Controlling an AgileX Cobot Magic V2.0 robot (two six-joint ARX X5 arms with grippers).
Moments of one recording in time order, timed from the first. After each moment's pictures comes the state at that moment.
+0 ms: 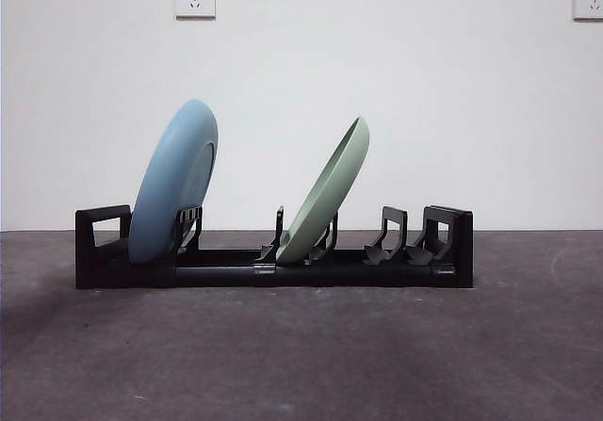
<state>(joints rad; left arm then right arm) -0.57 0.64 0.82 -0.70 -0.13 -0.06 0.32 0.50 0.67 -0.52 0.01 0.23</state>
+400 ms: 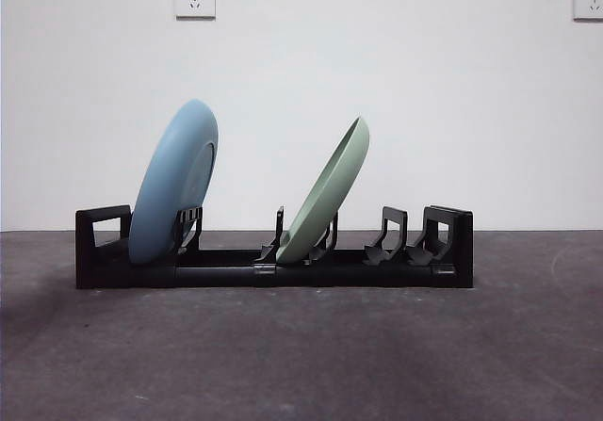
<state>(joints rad) -0.47 0.55 0.77 -0.53 -0.11 0.17 0.32 0.50 0.67 -0.52 0.03 0.24</state>
